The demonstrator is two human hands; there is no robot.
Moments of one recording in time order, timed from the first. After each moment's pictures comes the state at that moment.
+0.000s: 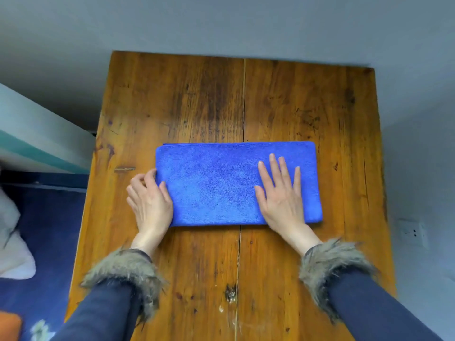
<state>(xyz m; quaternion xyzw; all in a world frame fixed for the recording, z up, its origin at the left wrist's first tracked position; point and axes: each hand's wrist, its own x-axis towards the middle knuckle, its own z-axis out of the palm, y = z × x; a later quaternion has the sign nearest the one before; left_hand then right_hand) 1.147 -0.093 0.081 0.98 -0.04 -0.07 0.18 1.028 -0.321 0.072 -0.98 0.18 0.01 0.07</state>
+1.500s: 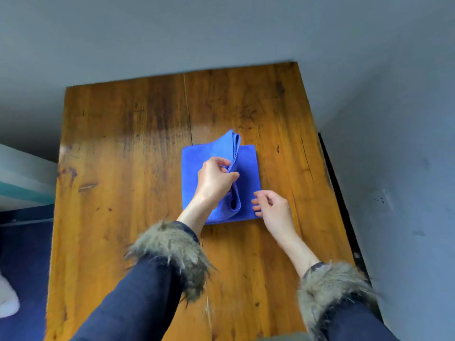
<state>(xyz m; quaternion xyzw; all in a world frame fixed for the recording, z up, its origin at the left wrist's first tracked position) 1.069 -0.274 0.171 0.84 -0.07 -0.34 0.42 0.938 -0.339 0.113 -0.64 0.48 -0.05 0.59</state>
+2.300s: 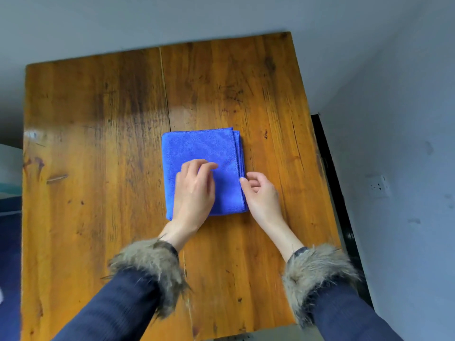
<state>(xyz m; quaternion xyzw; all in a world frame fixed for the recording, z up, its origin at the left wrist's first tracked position) 1.035 -0.253 0.103 0.89 -0.36 -0.05 0.26 0.938 -0.361 0.100 -0.70 0.48 -0.02 0.53</state>
